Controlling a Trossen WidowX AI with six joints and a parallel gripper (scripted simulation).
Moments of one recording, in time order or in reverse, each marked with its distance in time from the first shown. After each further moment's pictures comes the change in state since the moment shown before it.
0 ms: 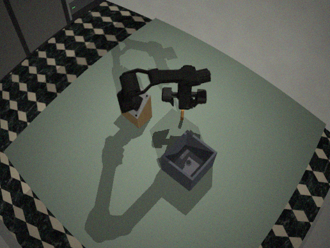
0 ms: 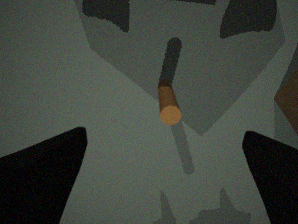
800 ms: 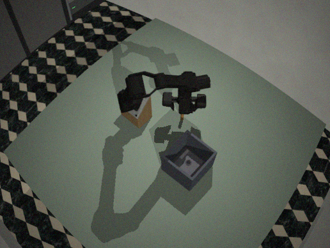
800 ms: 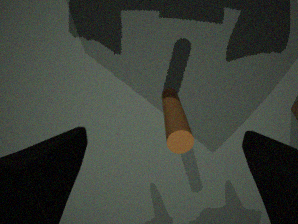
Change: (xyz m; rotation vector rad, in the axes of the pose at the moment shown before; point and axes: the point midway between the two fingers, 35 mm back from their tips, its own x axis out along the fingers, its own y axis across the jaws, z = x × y) arm 0.034 0.002 0.000 0.001 -0.001 0.005
